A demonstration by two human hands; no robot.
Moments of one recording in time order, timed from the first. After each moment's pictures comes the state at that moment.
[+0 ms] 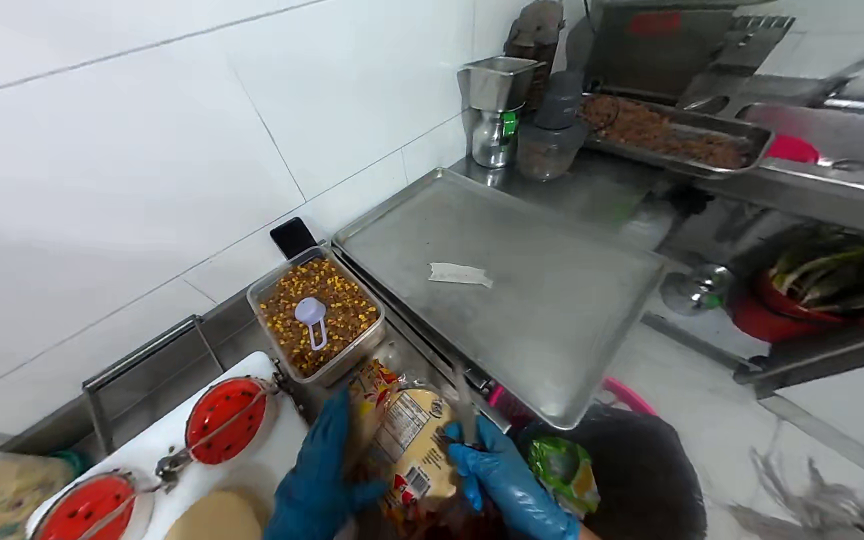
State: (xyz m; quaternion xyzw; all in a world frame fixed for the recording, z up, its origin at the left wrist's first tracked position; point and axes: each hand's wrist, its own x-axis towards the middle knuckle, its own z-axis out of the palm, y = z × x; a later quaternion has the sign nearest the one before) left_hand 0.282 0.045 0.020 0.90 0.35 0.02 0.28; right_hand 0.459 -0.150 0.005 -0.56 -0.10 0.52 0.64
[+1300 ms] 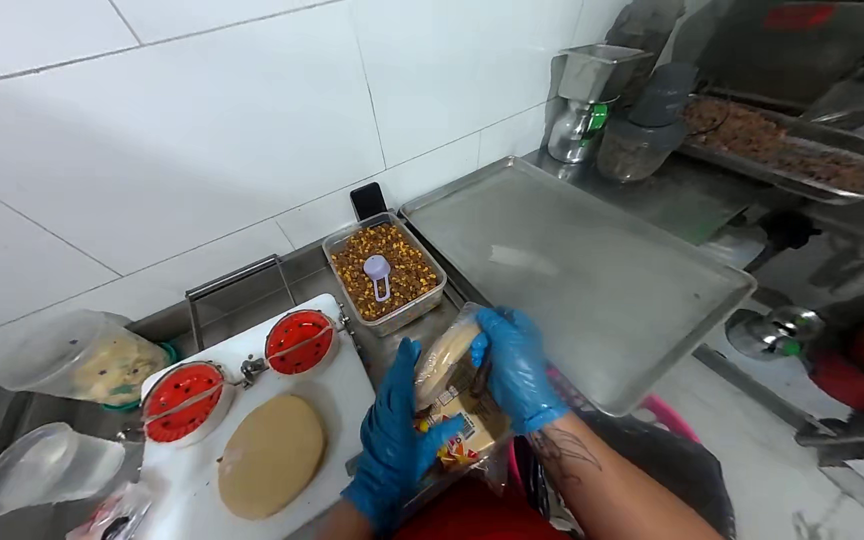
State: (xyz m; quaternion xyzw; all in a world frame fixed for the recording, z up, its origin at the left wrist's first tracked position) left_hand 0.273 -0.015 0.014 0.83 0.28 0.39 0.27; right_hand 0.444 -0.058 0.081 -0.53 -0.09 0.36 0.76
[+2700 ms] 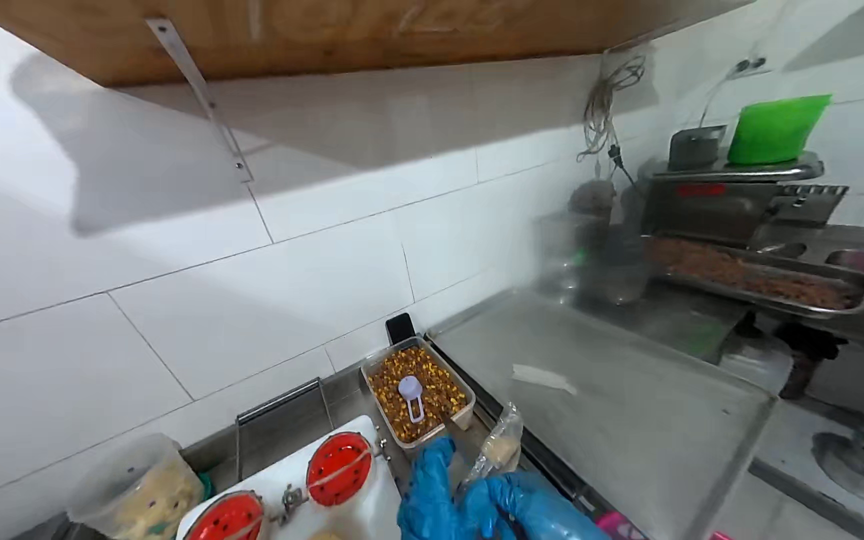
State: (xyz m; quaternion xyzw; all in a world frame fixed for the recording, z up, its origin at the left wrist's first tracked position) left_hand 0.280 0.001 0.095 0.85 0.32 0.31 0.29; right_hand 0.423 -0.101 0.124 -0.61 -0.34 0.54 0.46
